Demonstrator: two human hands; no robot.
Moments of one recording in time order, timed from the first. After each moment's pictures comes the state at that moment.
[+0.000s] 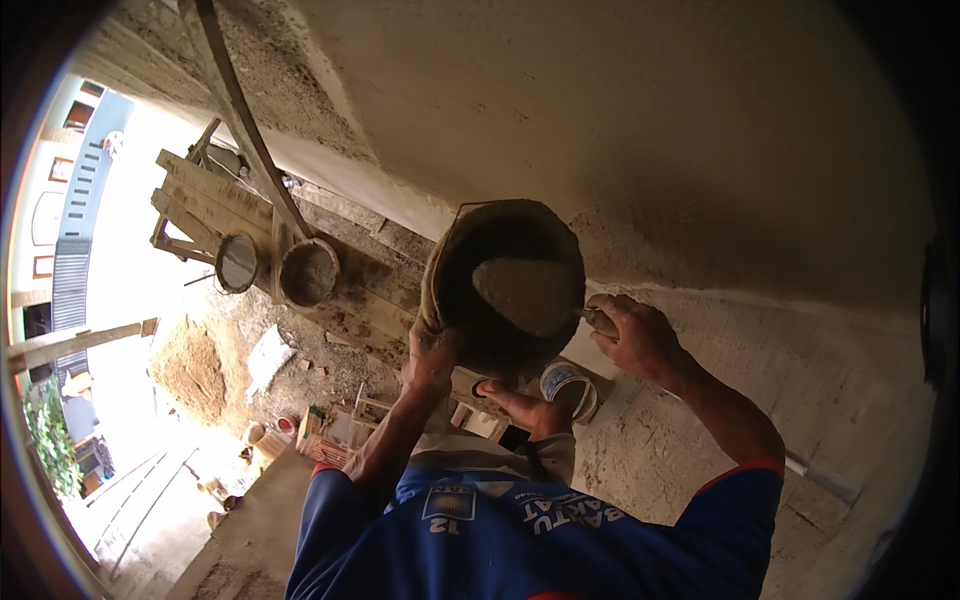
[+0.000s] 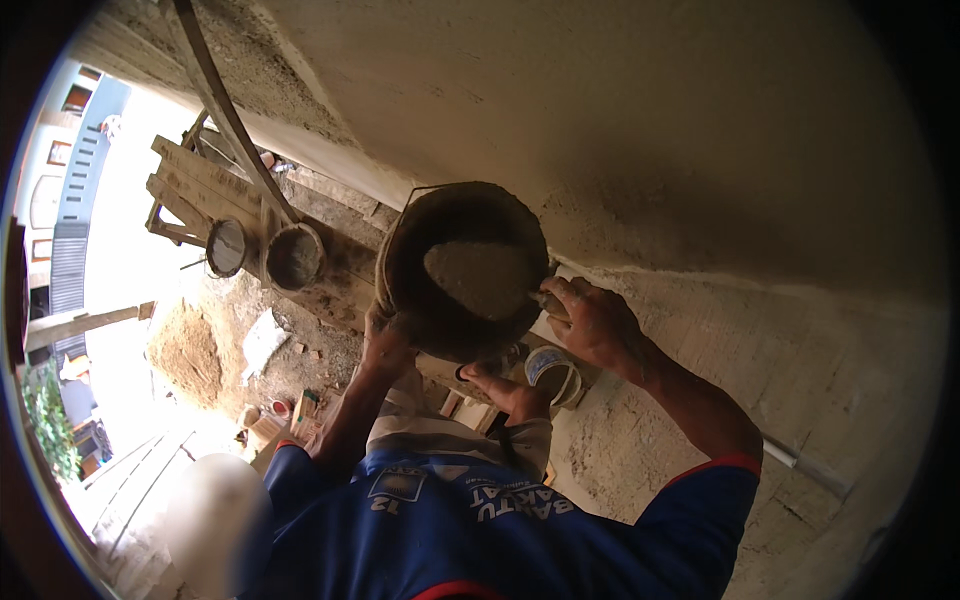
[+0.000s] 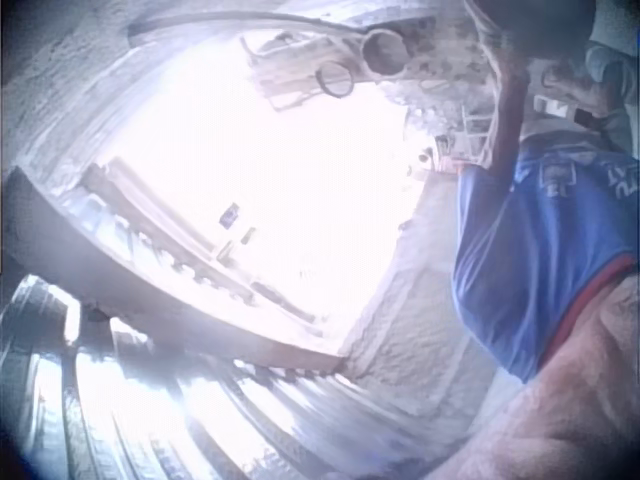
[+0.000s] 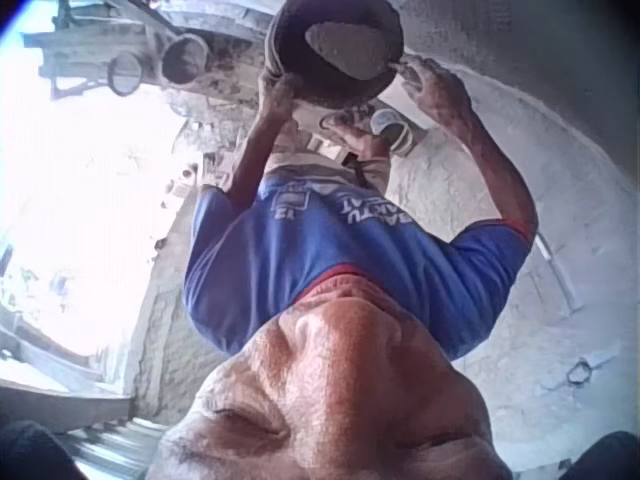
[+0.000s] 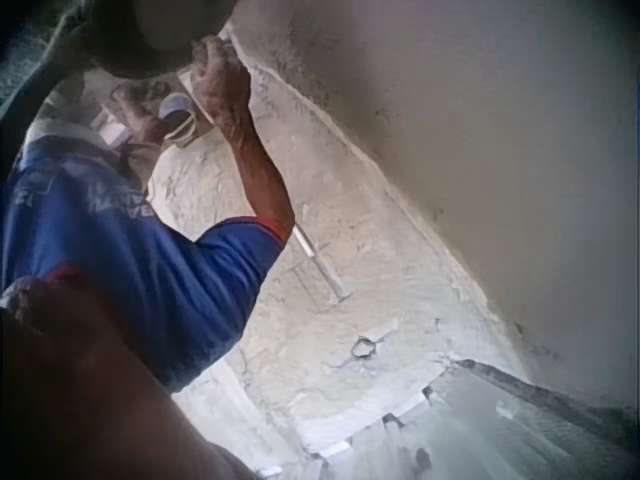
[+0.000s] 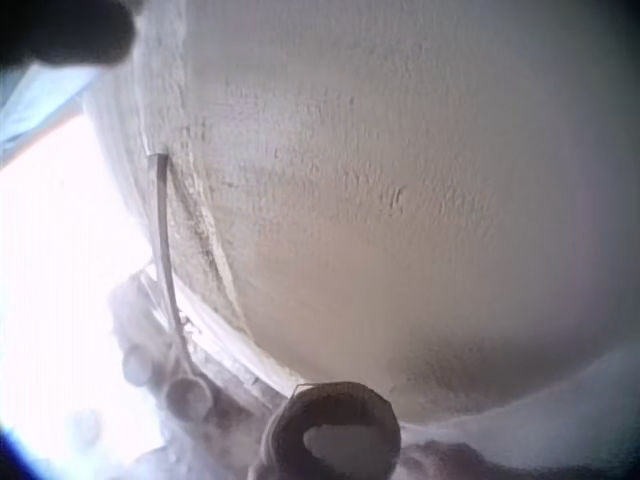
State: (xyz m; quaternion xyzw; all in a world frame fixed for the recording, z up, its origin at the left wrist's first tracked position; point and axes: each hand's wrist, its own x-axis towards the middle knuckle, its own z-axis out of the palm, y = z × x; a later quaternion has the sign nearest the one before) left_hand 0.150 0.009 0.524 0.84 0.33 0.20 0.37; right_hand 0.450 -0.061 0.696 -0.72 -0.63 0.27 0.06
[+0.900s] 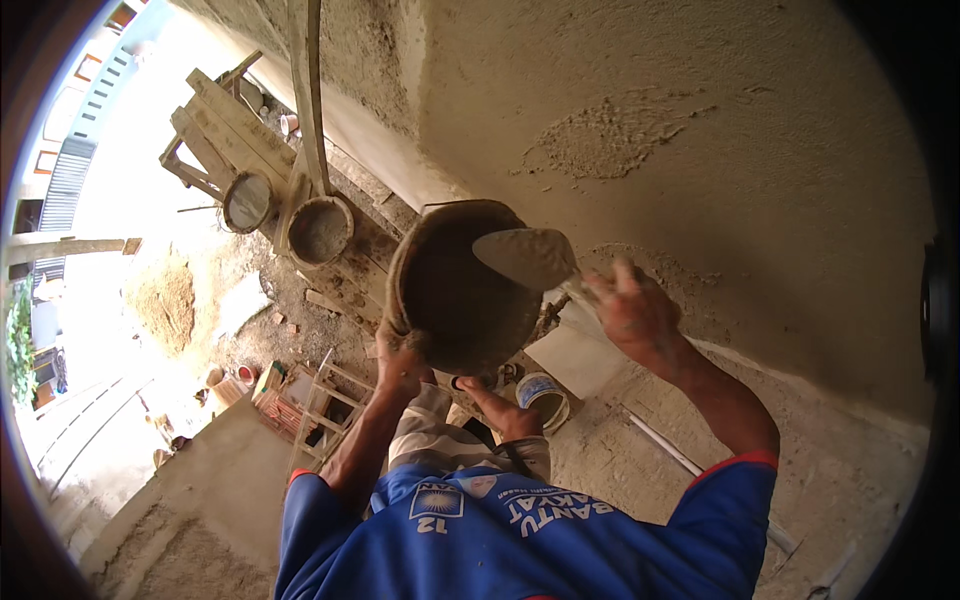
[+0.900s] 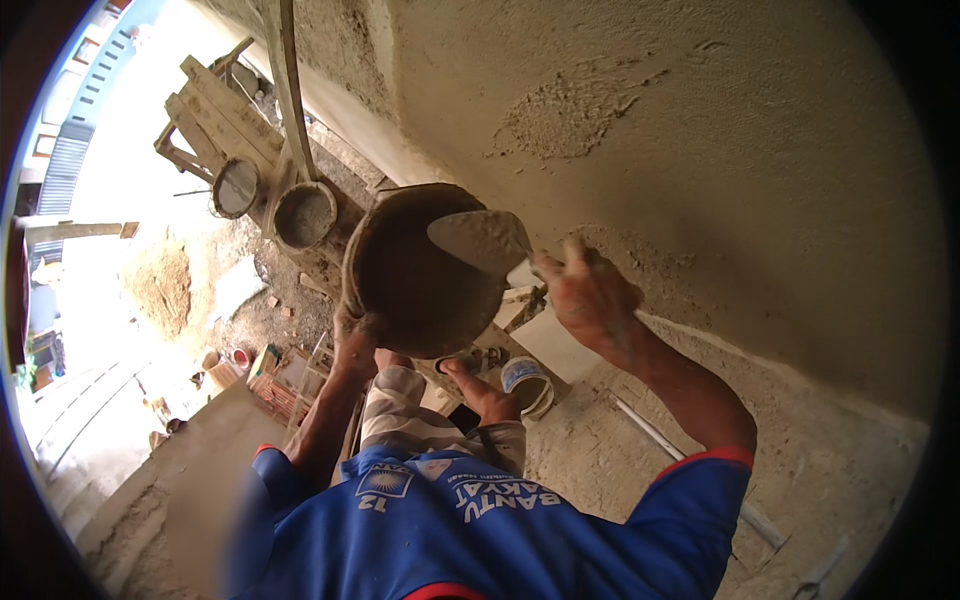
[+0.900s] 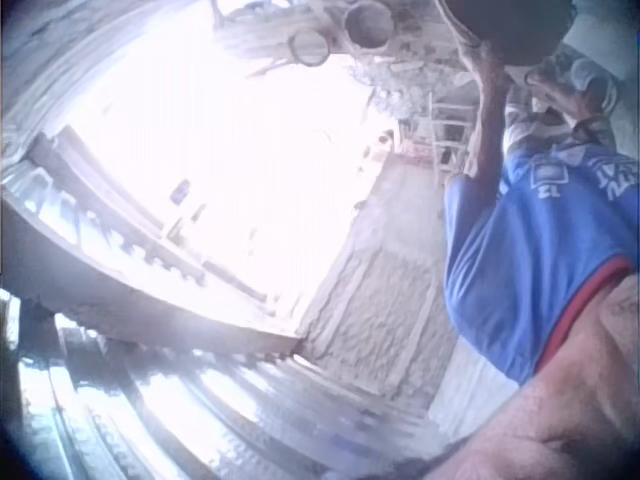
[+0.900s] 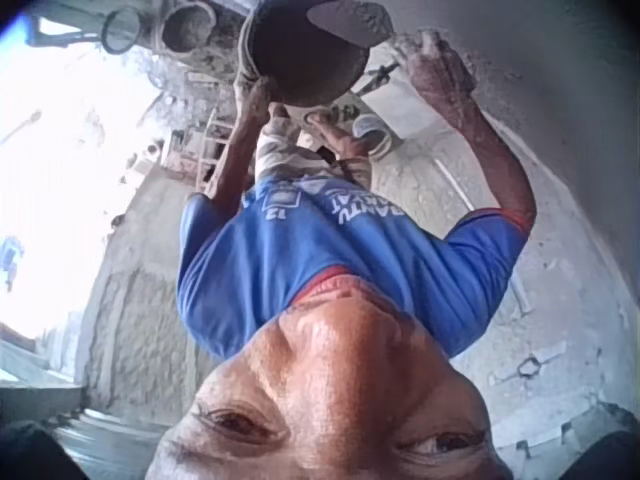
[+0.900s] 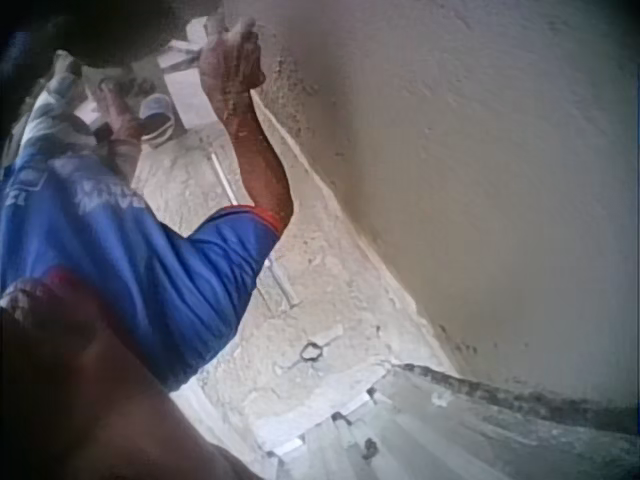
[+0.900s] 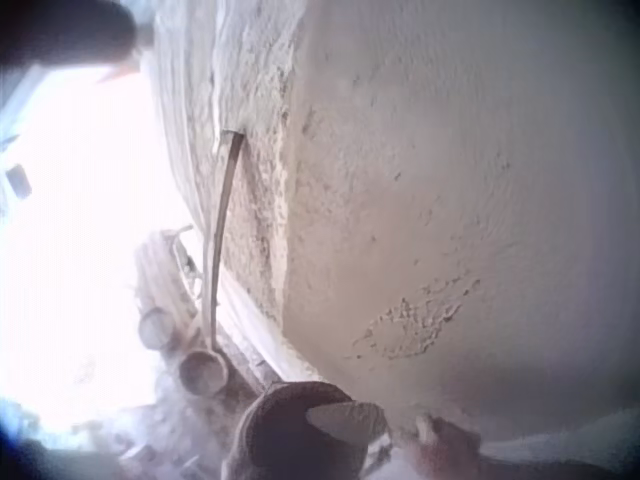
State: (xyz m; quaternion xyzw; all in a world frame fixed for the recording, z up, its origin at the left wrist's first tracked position) left_hand 0.101 0.021 0.575 0.39 0.49 0.43 0.65; right_hand 0.404 0.036 0.728 -0.61 -0.78 0.09 -0.11
